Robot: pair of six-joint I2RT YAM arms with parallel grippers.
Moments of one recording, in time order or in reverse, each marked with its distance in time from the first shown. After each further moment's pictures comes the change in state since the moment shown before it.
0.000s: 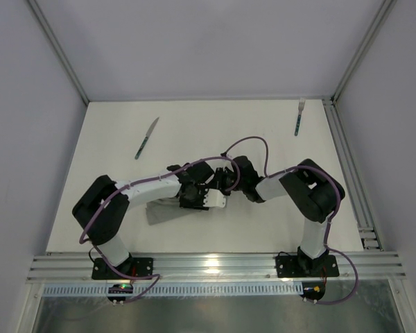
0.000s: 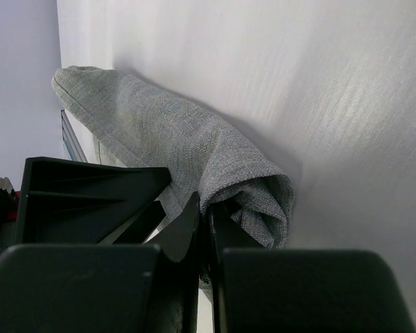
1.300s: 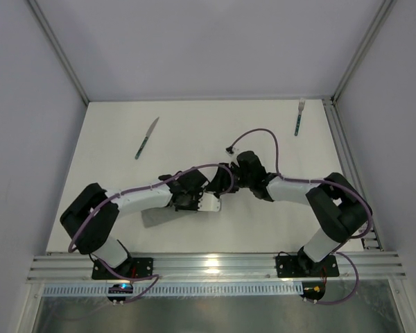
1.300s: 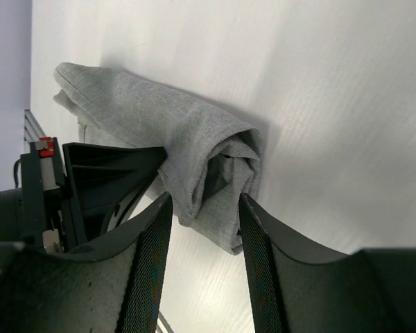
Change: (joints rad) left arm -0.001 -0.107 -0.170 0.153 -0.094 -0.017; right arm -0.006 -0.240 -0.003 -0.272 0.095 -0.147
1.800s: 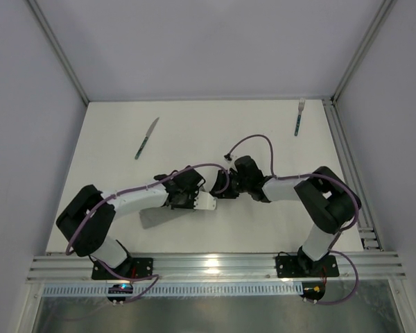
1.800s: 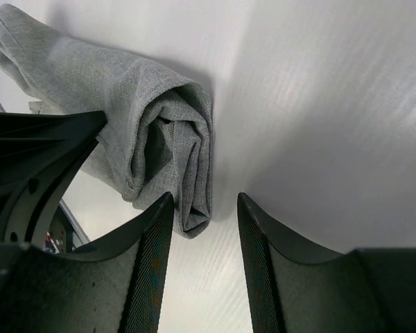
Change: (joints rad) left arm 0.034 -0.031 -0.023 0.012 -0.030 0.037; right arm -0.003 0.080 -0.022 -0.013 0.008 -0.037
